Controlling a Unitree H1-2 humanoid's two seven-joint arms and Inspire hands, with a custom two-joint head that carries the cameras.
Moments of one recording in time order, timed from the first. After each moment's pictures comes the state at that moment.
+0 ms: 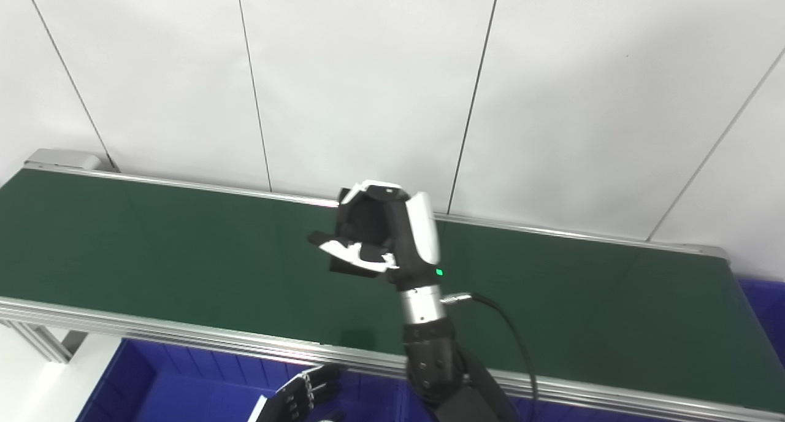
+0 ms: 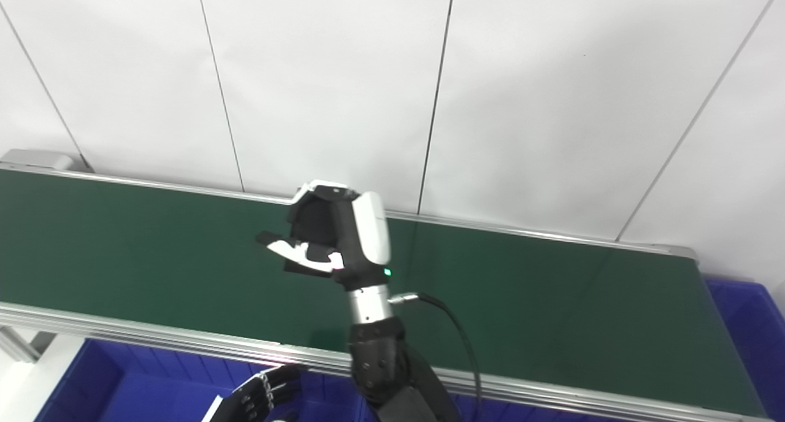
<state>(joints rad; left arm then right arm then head) 0.13 -0.01 -0.02 0.44 -0.09 -0.44 -0.28 -0.43 0.07 0.44 0.31 -0.51 -0.40 -0.49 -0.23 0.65</state>
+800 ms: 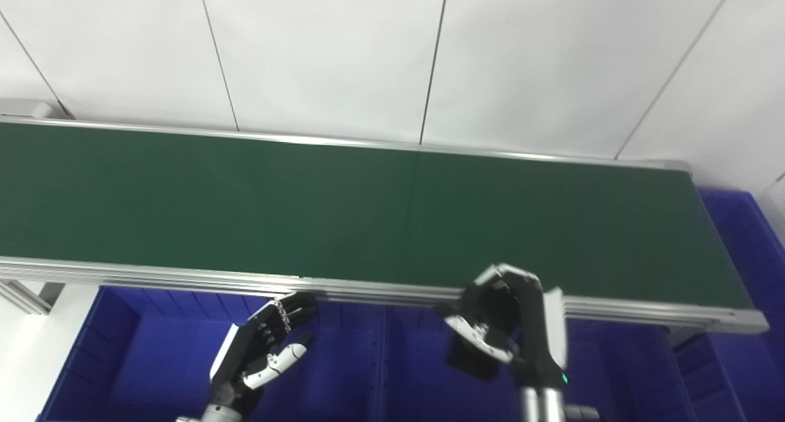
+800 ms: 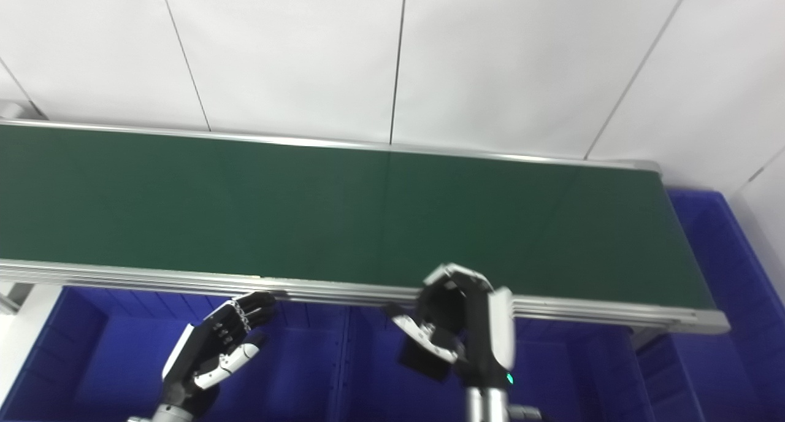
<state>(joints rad) 0.16 0.06 -0.04 0.33 -0.18 -0.42 -0.33 0.29 0.00 0.18 -0.04 -0.51 -0.36 -0.41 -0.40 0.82</state>
